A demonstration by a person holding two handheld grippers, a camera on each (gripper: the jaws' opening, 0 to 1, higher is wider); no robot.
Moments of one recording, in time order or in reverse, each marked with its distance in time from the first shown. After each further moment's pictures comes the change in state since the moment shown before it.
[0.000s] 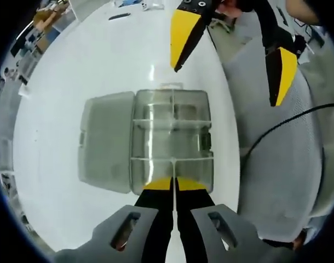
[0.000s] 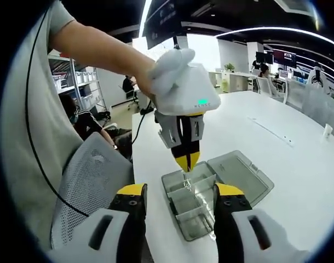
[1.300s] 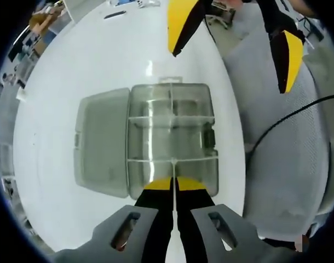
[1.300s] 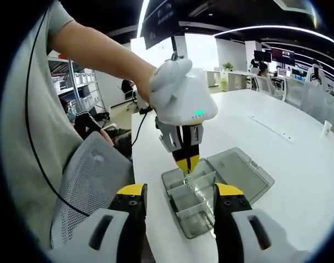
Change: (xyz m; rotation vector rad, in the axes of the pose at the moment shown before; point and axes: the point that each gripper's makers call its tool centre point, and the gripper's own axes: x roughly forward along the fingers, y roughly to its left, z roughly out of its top) left arm 0.016 0.000 -0.004 0.047 0.019 0.013; right arm -0.001 -0.001 -0.005 0.015 0.004 -0.002
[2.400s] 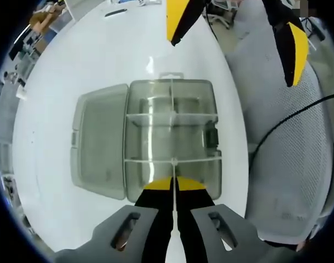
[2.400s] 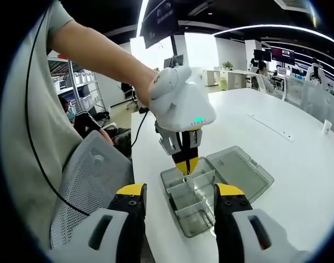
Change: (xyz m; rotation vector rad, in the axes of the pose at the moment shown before) left arm 0.009 -0.001 -0.003 -0.010 0.000 0.007; right arm -0.001 -0.001 -0.002 0.002 0.006 0.000
